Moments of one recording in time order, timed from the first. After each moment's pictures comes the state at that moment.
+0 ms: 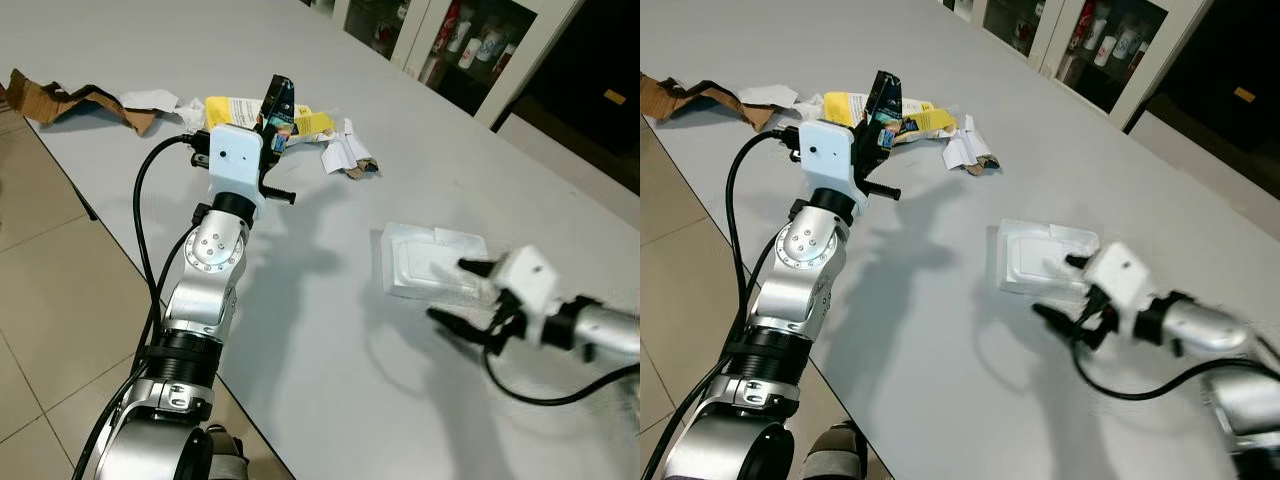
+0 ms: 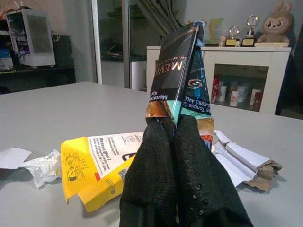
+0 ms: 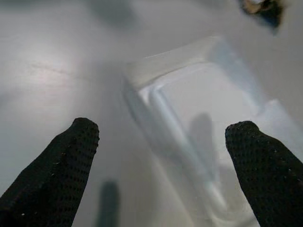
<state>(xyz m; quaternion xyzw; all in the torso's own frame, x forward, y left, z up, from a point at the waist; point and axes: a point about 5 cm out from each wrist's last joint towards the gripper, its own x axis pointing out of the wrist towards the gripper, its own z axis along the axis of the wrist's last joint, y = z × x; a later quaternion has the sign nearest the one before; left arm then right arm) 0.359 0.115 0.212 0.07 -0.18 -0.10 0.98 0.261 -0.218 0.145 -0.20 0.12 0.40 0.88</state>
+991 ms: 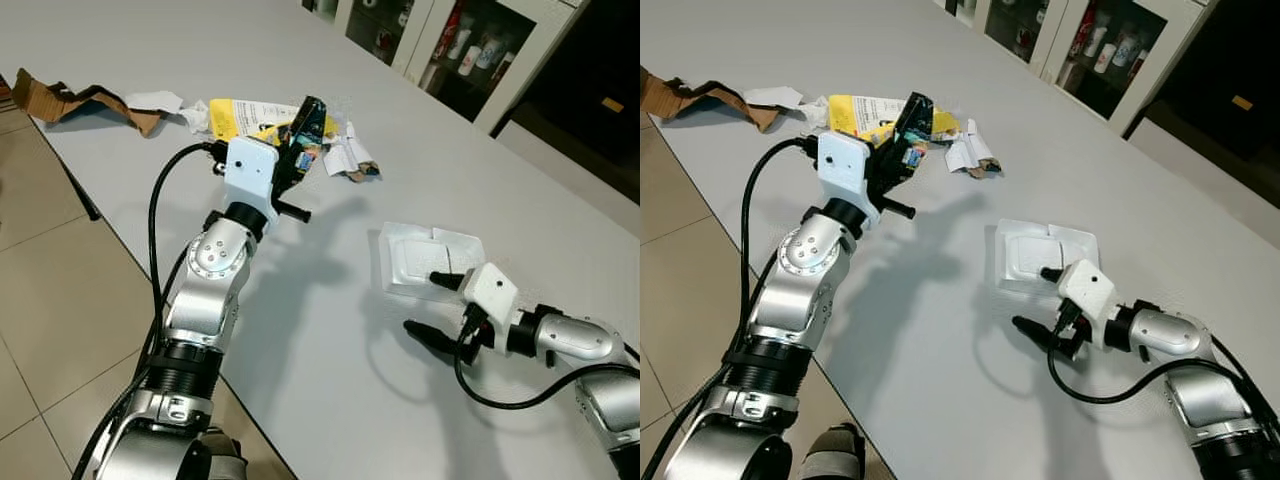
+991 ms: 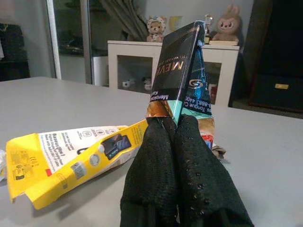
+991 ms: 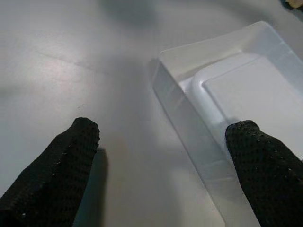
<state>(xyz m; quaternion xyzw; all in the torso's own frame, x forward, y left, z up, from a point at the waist) 0.350 0.103 0.204 0.06 -0.15 -0.19 0.97 0.269 -0.202 0.116 -0.20 0.12 0.43 0.87</state>
